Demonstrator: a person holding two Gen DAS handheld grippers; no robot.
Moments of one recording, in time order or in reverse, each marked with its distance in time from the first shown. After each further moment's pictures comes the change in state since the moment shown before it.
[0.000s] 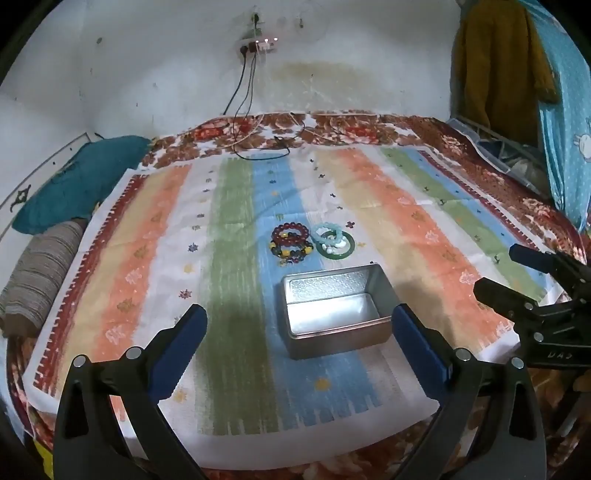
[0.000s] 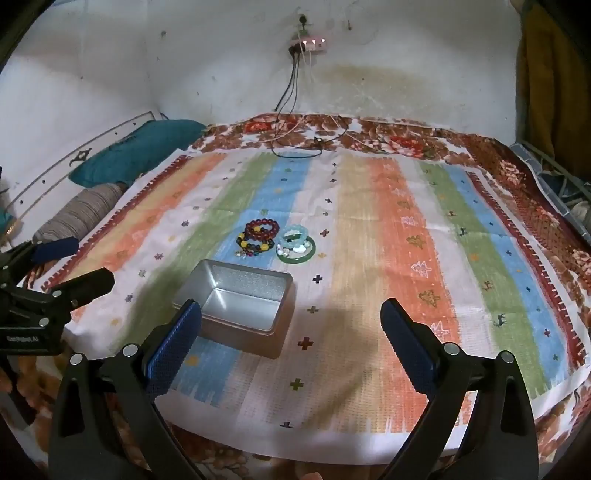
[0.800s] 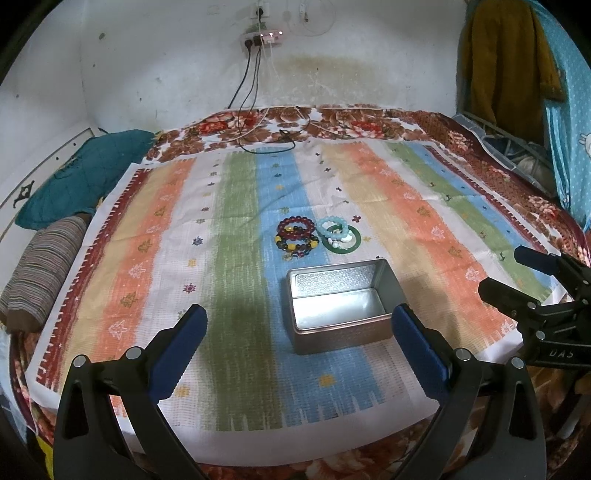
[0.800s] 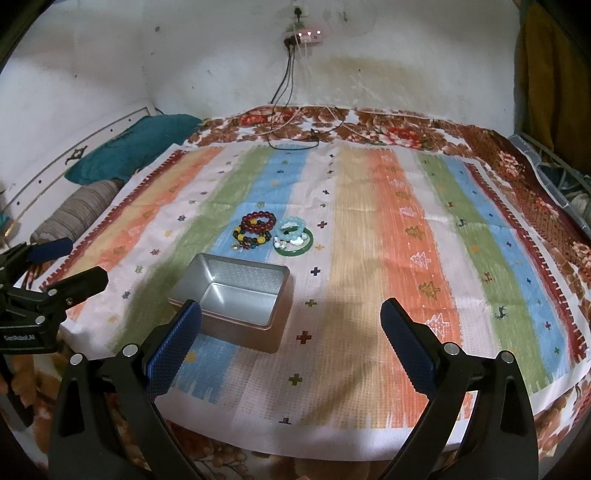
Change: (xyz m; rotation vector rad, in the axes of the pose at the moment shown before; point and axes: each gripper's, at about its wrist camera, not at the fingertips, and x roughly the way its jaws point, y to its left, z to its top) left arm 0.005 0.000 -0.006 0.001 0.023 0.027; right arm 0.007 -0.005 -0.001 0.017 0.035 -0.004
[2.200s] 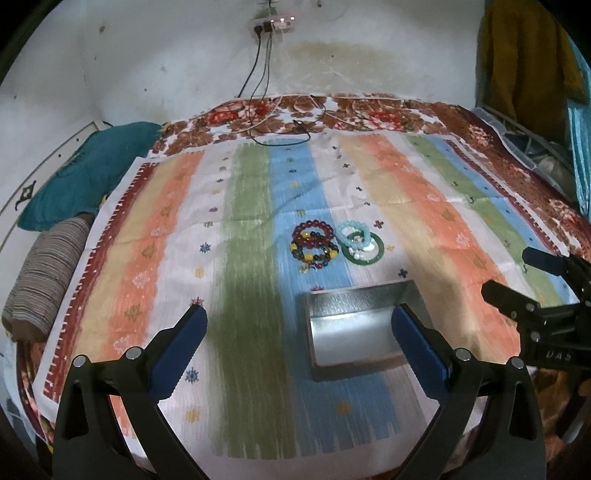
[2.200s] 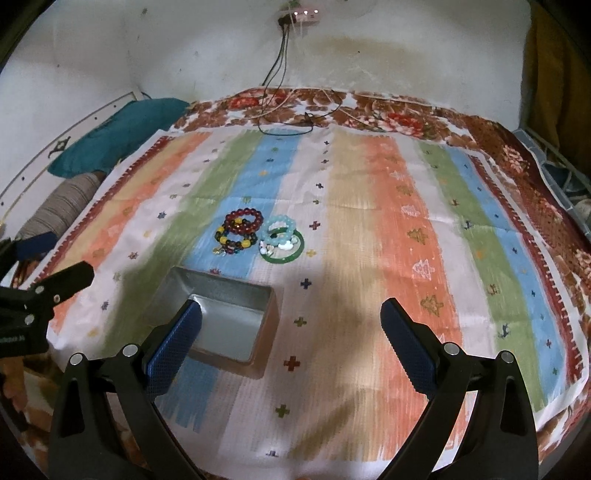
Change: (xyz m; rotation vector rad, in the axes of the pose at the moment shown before) left arm 0.040 0.009 0.040 -0.018 0.063 0.052; right arm 0.045 -0.008 0.042 -0.010 0.092 -0.028
